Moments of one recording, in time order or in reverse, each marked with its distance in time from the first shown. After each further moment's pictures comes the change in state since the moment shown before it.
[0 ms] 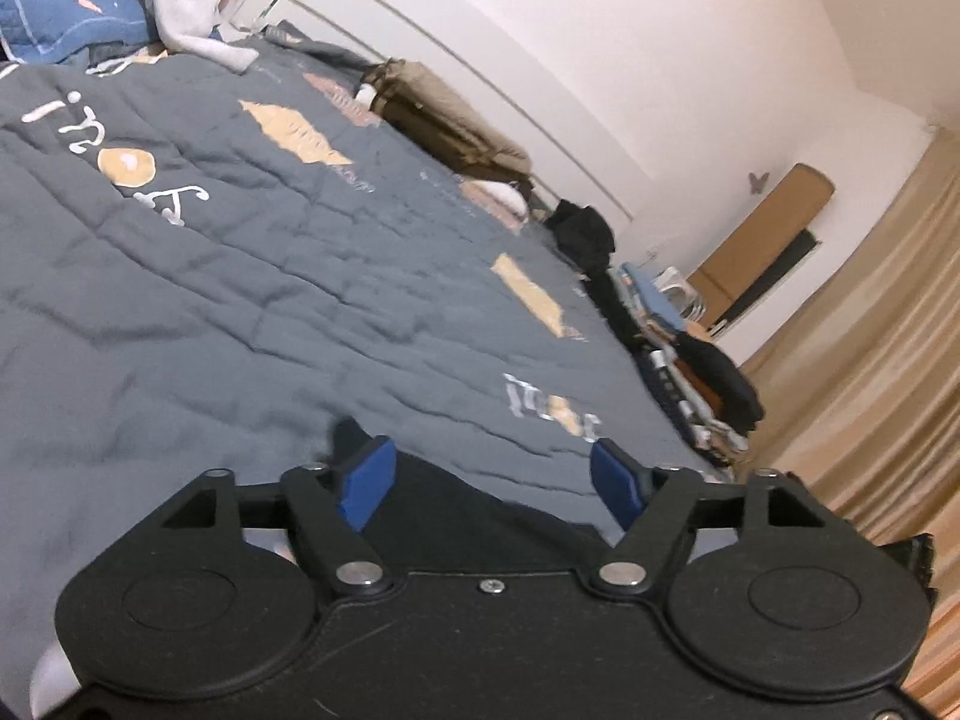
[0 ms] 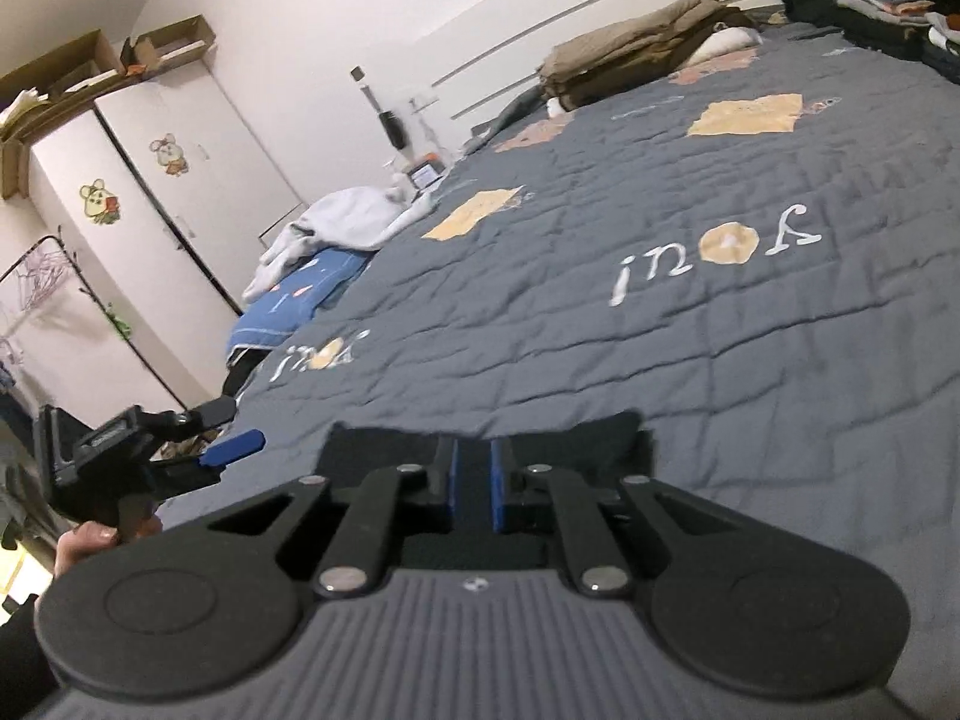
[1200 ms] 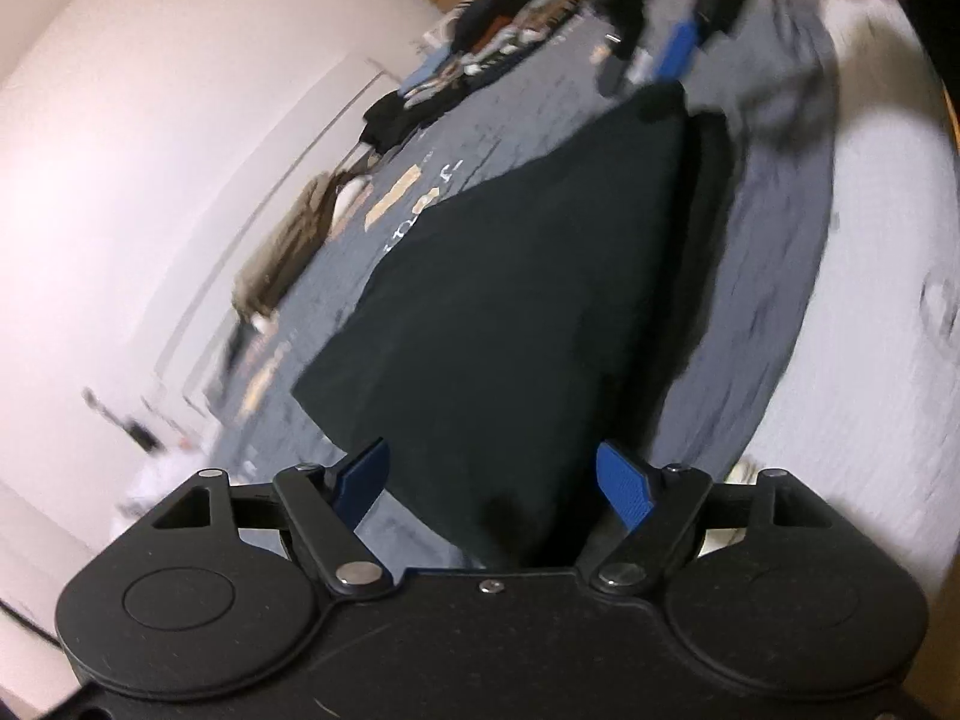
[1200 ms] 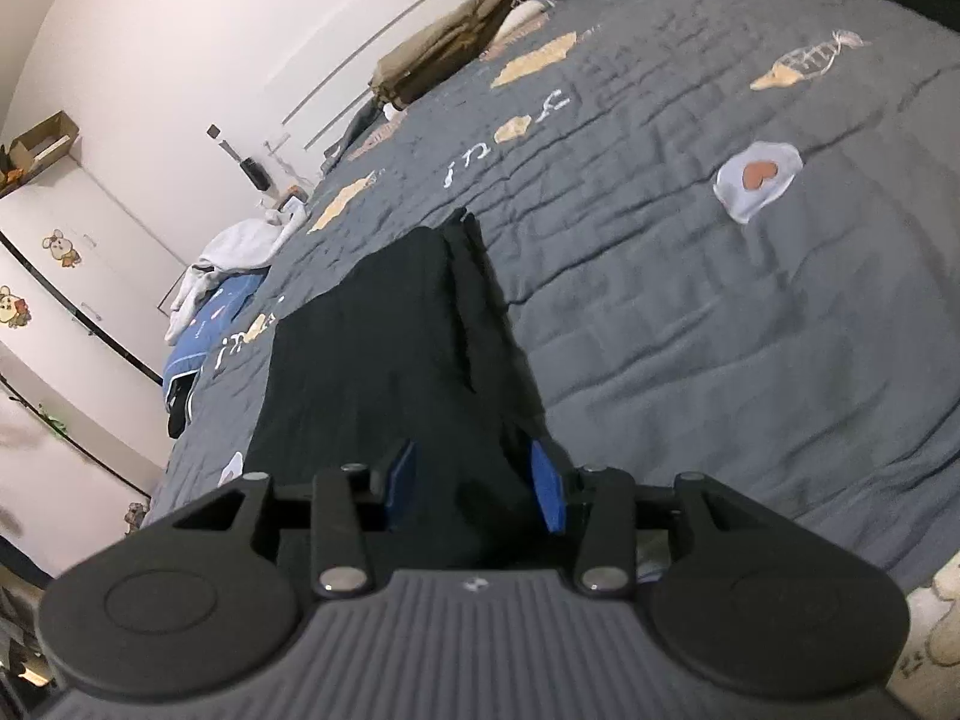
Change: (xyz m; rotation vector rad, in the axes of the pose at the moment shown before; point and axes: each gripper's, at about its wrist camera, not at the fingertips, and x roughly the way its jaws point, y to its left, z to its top) left arm -0.103 -0.128 -0.290 1.528 0.171 0.417; right arm -0.119 0.010 -0.165 0.307 -0.059 -0.224
